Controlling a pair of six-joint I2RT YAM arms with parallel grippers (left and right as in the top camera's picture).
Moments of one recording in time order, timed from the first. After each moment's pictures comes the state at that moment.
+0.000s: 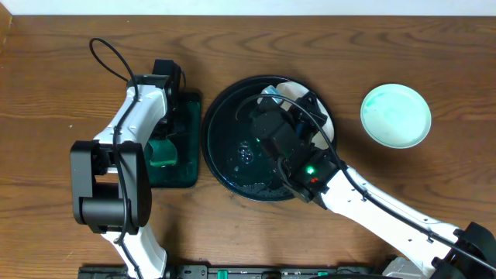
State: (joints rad) left arm -0.05 1.93 1.34 -0.98 -0.29 -0.43; right arm 0.84 1.51 1.04 -0.16 1.07 -0.72
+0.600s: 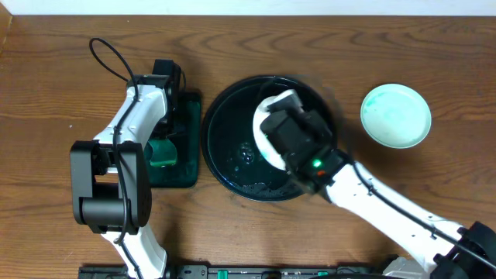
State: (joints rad) left arm -0.05 1.93 1.34 -0.98 -0.29 -0.43; right arm 0.77 1.51 1.04 -0.42 0.71 0.03
